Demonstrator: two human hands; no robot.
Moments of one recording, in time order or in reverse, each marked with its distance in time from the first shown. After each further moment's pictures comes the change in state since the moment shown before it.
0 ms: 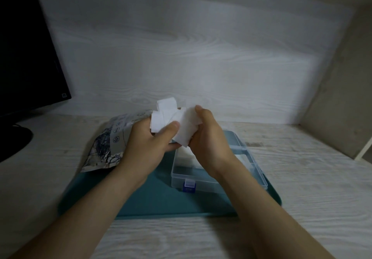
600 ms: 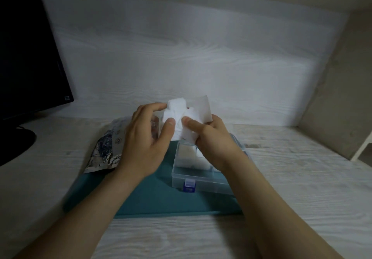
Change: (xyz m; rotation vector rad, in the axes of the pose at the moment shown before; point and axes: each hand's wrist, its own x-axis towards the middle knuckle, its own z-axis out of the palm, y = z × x) left_hand 0.009 -0.007 -0.017 0.629 0.156 0.461; right_hand 0.010 -0.006 -0.017 -0.193 0.030 -0.091
